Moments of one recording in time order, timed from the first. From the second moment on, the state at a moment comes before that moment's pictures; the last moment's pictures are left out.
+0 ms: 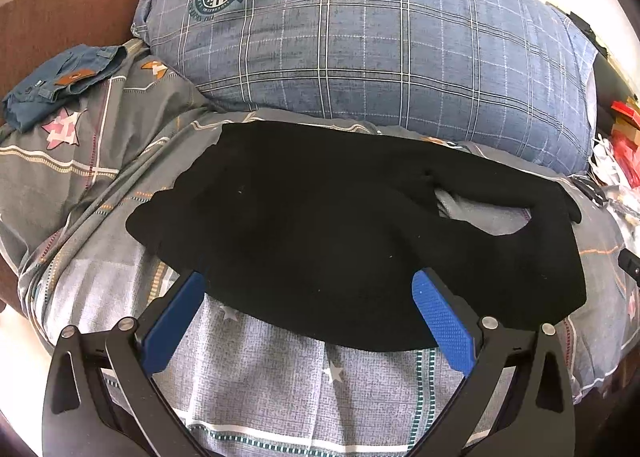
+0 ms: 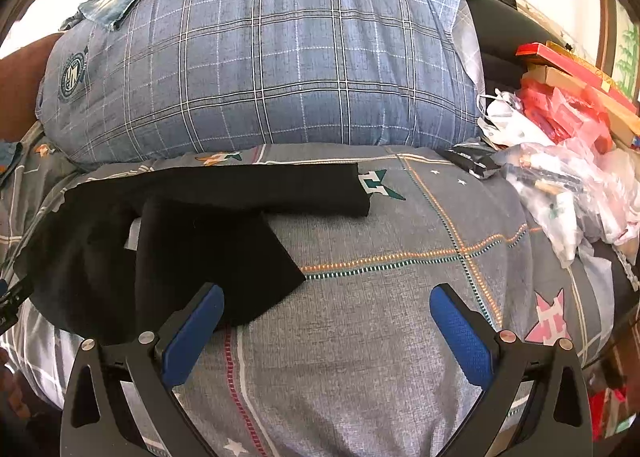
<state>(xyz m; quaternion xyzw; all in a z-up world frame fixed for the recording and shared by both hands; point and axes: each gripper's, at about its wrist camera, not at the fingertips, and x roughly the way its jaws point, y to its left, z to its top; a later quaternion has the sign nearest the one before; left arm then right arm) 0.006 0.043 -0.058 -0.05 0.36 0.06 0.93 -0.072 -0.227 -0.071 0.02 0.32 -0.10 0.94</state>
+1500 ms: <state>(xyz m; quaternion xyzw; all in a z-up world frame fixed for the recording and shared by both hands) 0.014 0.033 -0.048 -0.05 0.36 0.04 0.93 -0.076 -0.229 -0.071 0.02 0.32 -0.10 0.94</state>
